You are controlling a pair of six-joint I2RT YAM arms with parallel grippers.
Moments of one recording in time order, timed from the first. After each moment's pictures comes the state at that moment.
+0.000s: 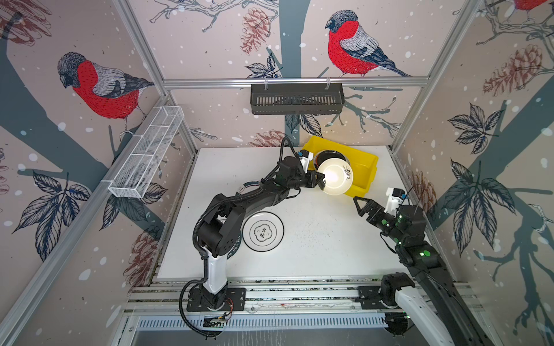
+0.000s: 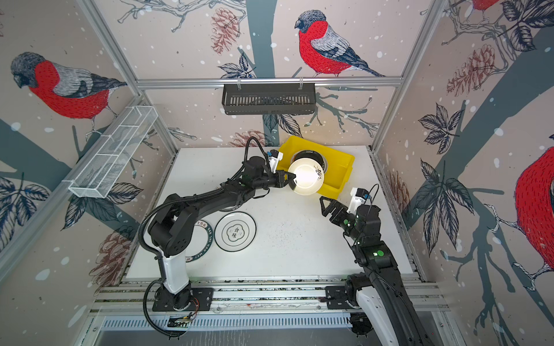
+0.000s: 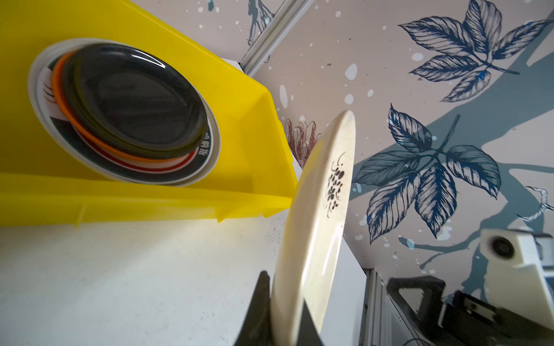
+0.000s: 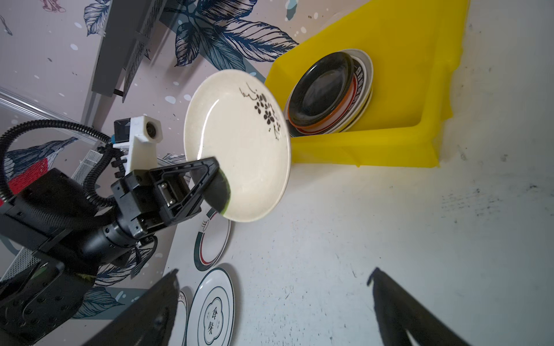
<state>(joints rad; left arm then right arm) -0.65 1.96 1.41 0.25 0.49 -0.63 0.16 0.54 0.49 -0.27 -0.29 0.73</state>
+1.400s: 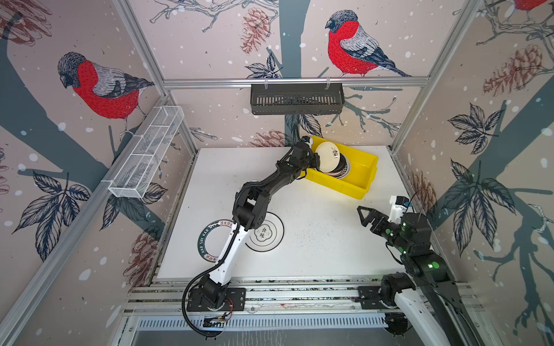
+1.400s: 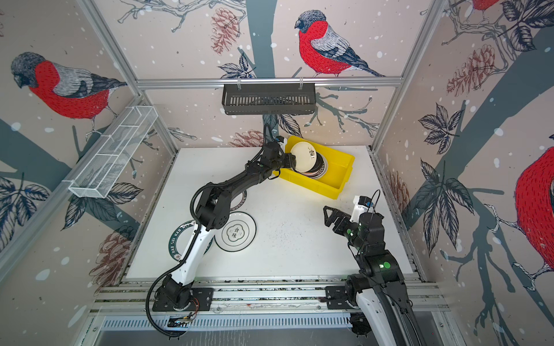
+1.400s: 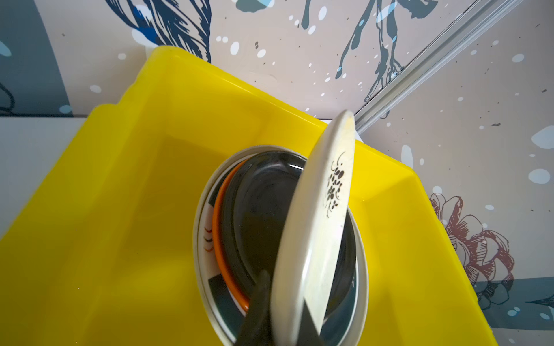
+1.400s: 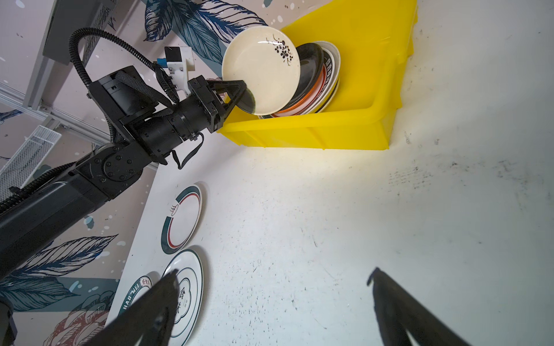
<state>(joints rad) -0.58 2.54 2.17 -0.03 0.21 -0.50 0.16 0.45 0.52 -0.50 -0.22 0.63</state>
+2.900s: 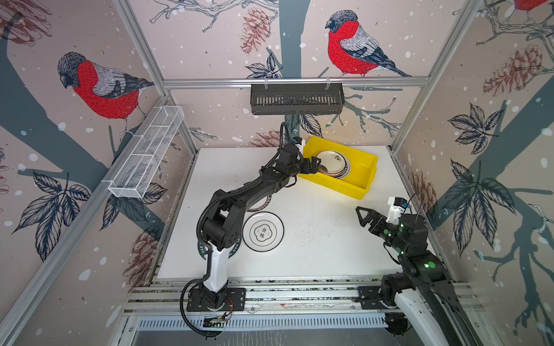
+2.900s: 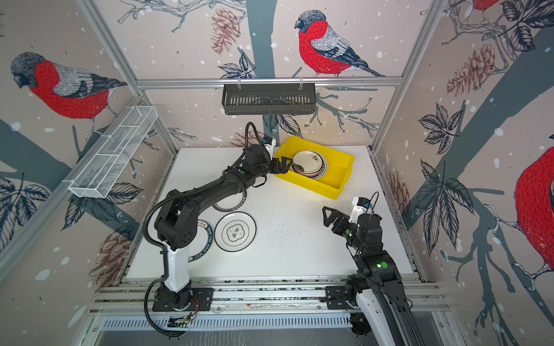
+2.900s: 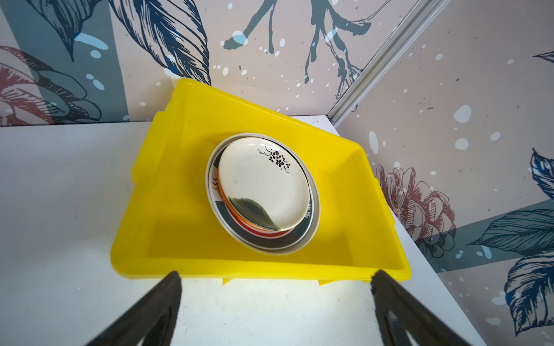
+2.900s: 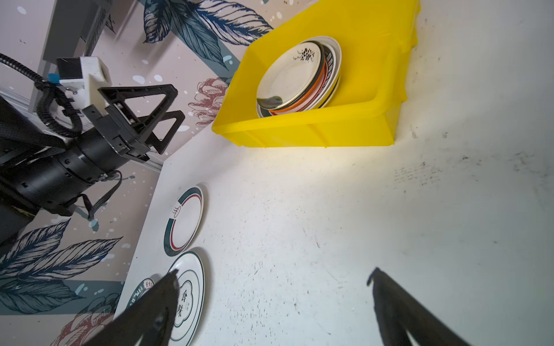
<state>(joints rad) -0.60 1.96 1.52 0.06 0.16 -0.44 0.17 0.45 0.46 -0.42 -0.25 0.66</state>
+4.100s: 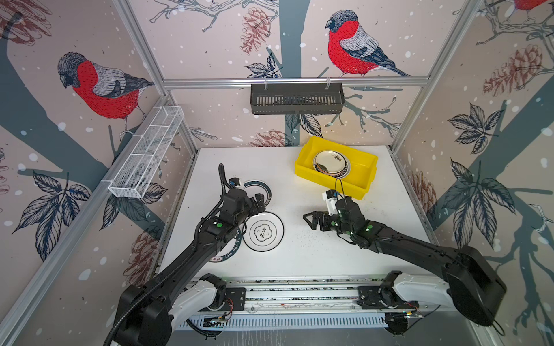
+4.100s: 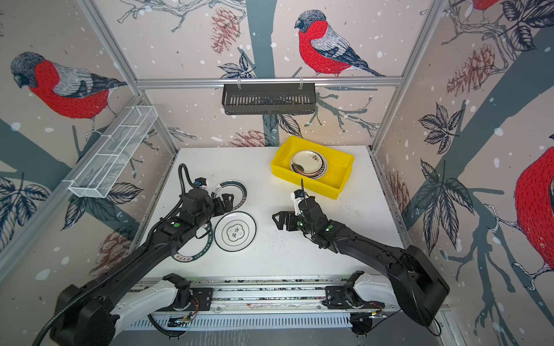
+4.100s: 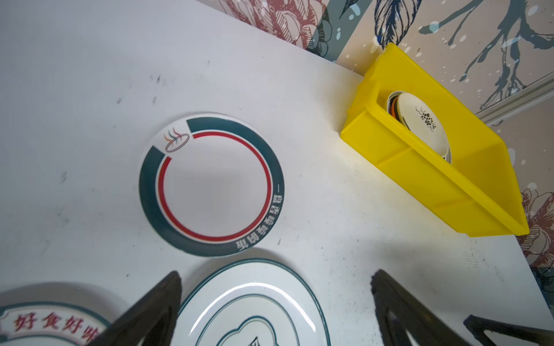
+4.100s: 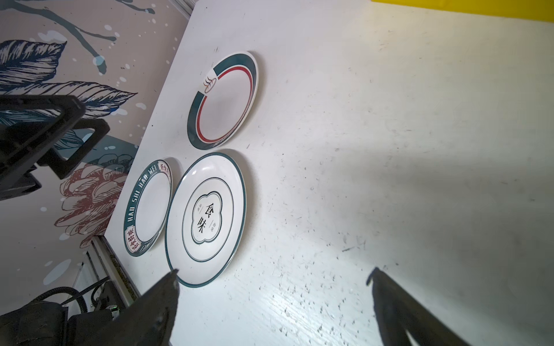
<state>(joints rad) -0.41 0.97 0.63 -0.26 -0.10 -0.58 0.74 1.26 0.58 0.09 -0.18 0.63</state>
